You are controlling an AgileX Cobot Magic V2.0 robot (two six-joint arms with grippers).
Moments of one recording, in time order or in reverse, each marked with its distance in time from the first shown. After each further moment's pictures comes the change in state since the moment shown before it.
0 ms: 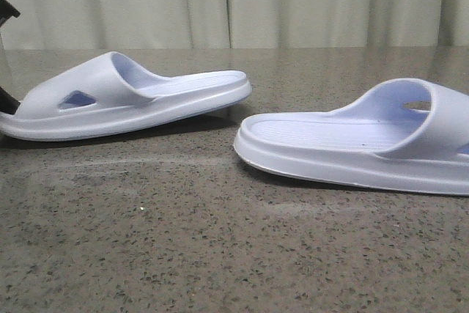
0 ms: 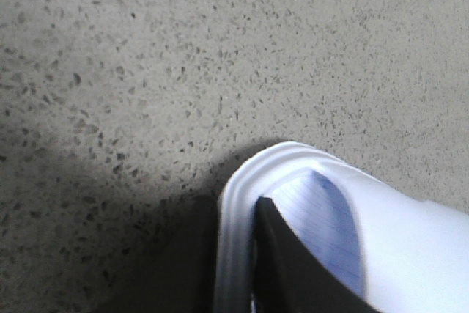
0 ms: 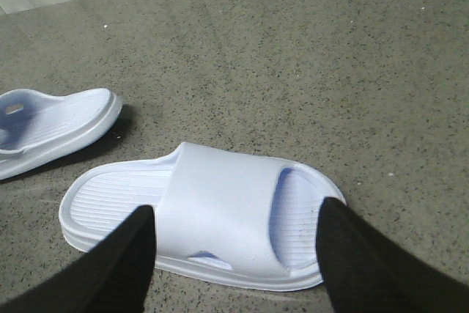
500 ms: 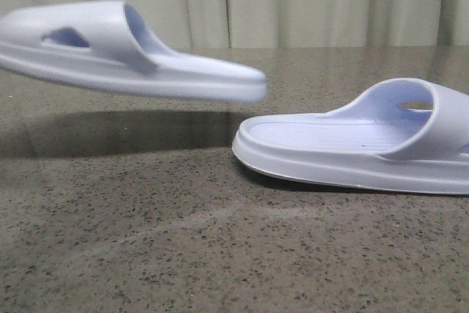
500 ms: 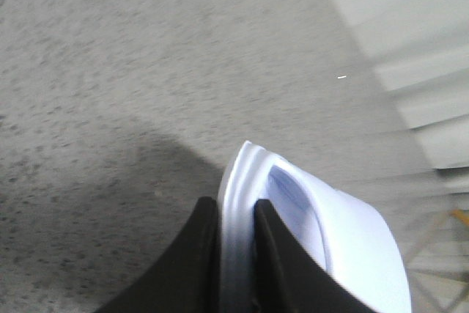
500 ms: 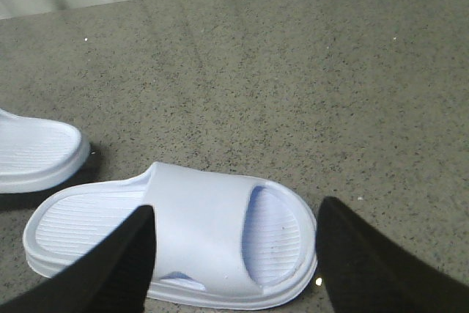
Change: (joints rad) left arm -0.006 -0.337 0.021 0.012 0.087 0.012; right arm 0.000 0.000 0.000 -0.072 -0.047 0.000
